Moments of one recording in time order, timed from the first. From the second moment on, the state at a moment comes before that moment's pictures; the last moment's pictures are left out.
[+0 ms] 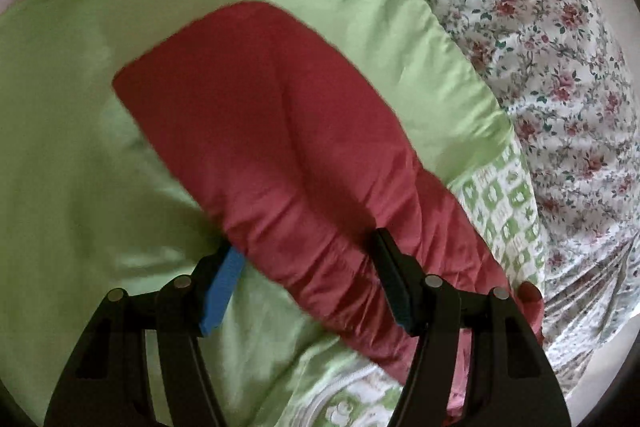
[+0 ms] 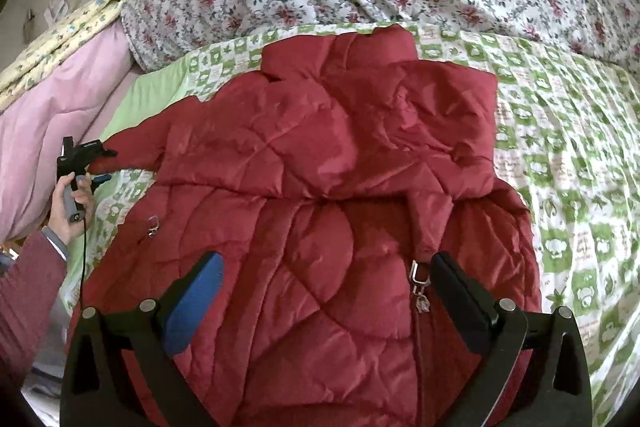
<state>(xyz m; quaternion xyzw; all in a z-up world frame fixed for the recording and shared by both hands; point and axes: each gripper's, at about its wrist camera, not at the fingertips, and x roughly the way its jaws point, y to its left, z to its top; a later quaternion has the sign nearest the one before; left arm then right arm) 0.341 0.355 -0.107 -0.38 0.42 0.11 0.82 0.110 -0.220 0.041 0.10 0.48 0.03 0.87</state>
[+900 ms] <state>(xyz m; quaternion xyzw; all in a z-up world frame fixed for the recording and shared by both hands) 0.280 0.154 0.027 -0.21 0.32 -0.09 0.92 0.105 -0.240 0.057 0.14 0.45 0.04 0.88</state>
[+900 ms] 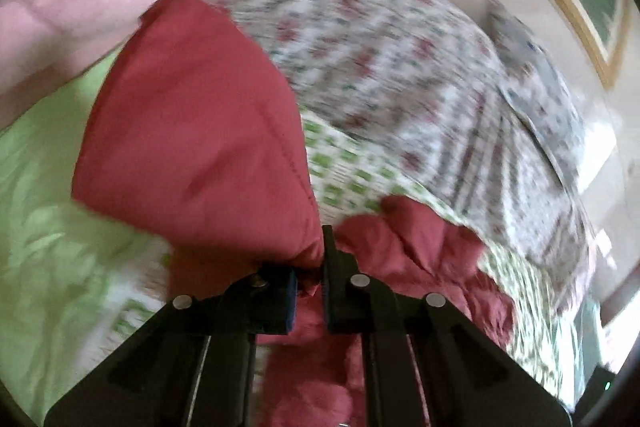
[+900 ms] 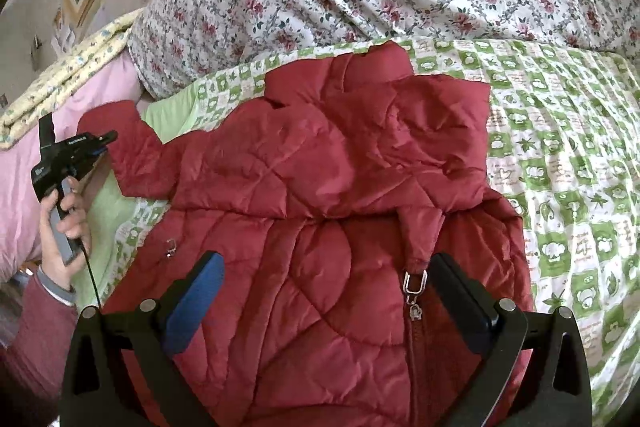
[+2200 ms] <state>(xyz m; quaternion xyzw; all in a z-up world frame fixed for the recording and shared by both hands) 0.244 -0.136 -0.054 -0.03 0.42 -0.30 0.86 0.209 -0.342 -0.006 0.39 0.45 0.05 0.80</state>
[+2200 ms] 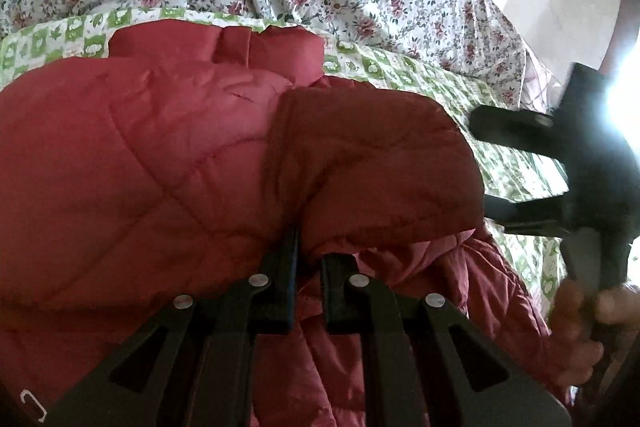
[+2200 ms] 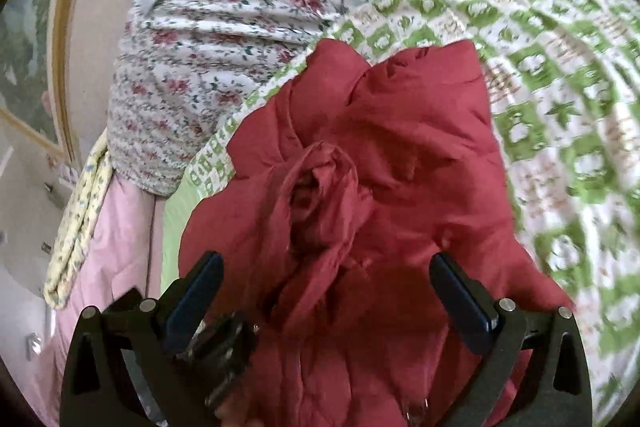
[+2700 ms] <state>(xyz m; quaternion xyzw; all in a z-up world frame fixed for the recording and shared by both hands) 0.236 -0.093 -0.038 -0.09 0.46 -0.31 0.82 0.227 -0.325 0.005 0.35 0.44 0.06 0.83</state>
